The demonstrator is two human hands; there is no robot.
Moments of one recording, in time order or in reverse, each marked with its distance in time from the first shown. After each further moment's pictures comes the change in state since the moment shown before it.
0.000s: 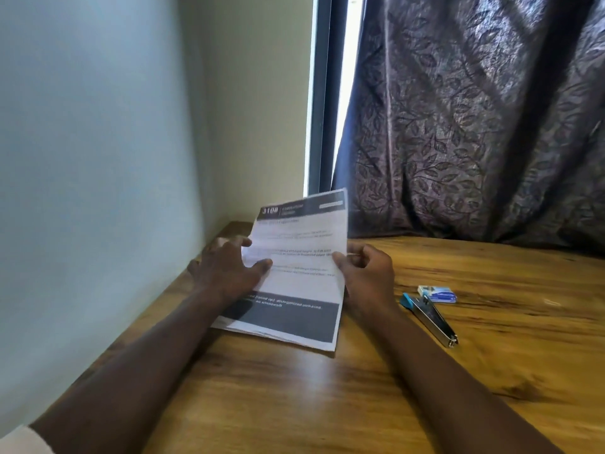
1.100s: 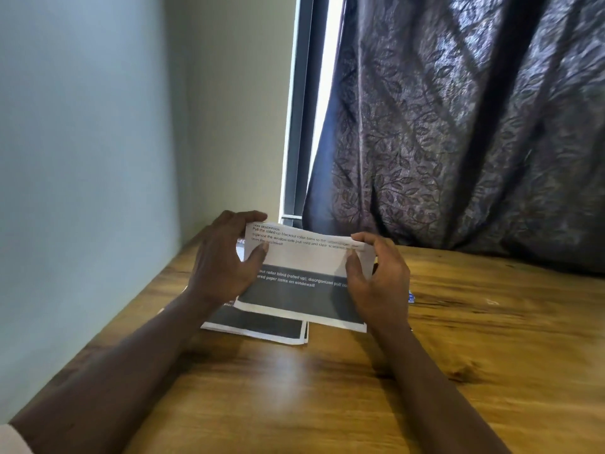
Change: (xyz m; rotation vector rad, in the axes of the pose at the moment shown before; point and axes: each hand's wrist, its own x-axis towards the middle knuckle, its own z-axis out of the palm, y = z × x) left_hand -0.020 0.029 -0.010 -0.468 0.357 0.559; right_hand -0.027 -0.025 -0.061 -0.482 0.233 -0.684
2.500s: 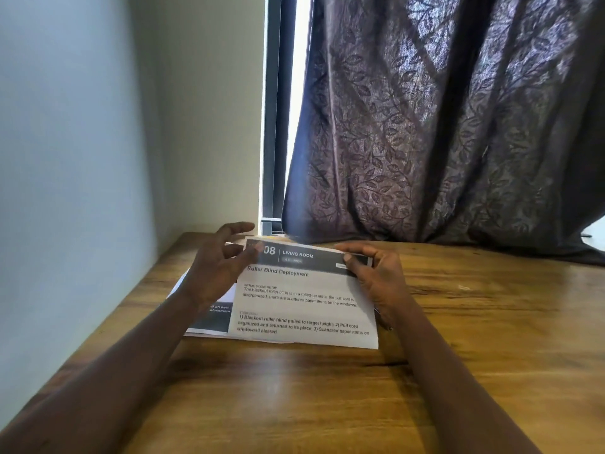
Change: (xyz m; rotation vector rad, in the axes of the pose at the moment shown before) left_hand 0.003 0.008 0.004 -0.657 -0.280 -0.482; right_hand 0.014 0.017 -0.023 0.463 -0.235 0.452
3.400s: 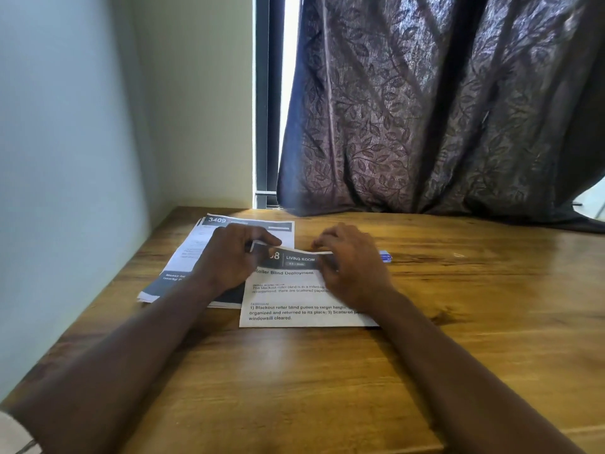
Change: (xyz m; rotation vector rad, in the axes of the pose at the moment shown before) left_hand -0.001 -0.021 0.014 0.653 -0.127 0.249; right_hand -0.032 0.006 0.022 -1.054 -0.180 -0.462
